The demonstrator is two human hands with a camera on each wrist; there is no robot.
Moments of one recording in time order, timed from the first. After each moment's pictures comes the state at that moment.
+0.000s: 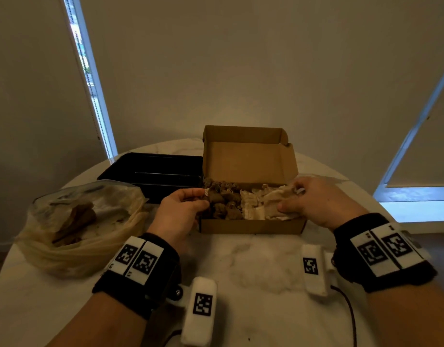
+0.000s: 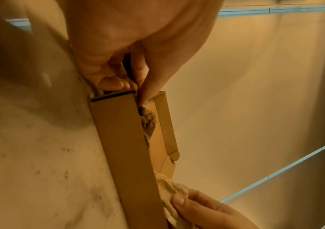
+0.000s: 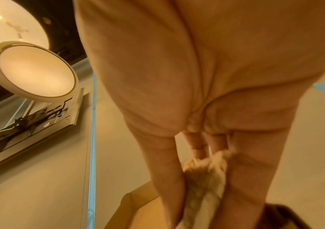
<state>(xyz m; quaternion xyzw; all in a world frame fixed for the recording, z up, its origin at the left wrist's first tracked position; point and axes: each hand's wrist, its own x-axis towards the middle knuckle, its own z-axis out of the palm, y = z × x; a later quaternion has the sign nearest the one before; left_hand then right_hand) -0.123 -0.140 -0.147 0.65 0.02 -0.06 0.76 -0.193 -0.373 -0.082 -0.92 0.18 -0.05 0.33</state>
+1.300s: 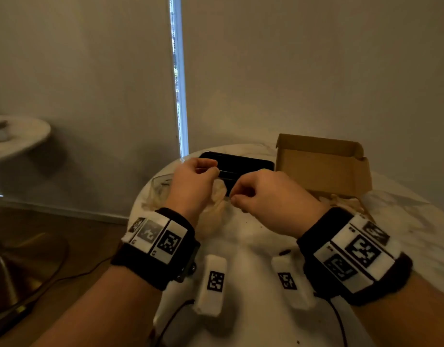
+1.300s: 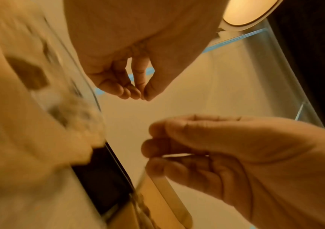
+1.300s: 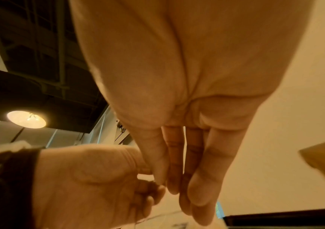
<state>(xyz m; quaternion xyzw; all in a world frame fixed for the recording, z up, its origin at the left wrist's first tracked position) -0.159 -0.026 -0.081 0.72 0.03 0.13 0.68 -0.211 -0.178 -0.038 -0.95 -0.16 -0.01 0.25</state>
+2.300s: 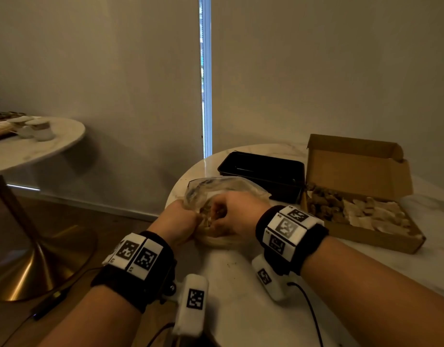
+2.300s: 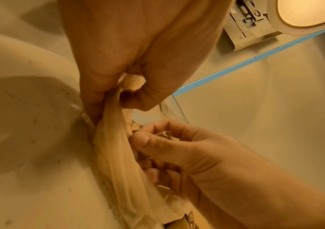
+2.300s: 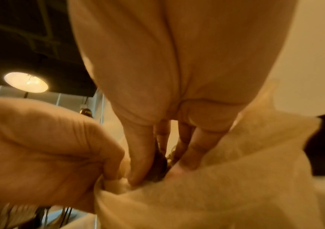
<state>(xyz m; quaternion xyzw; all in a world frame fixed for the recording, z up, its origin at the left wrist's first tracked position) -0.175 0.071 -0.141 0.73 0.13 -0.04 0.66 -0.164 -0.084 -0.094 -0.95 -0.22 0.09 0.20</state>
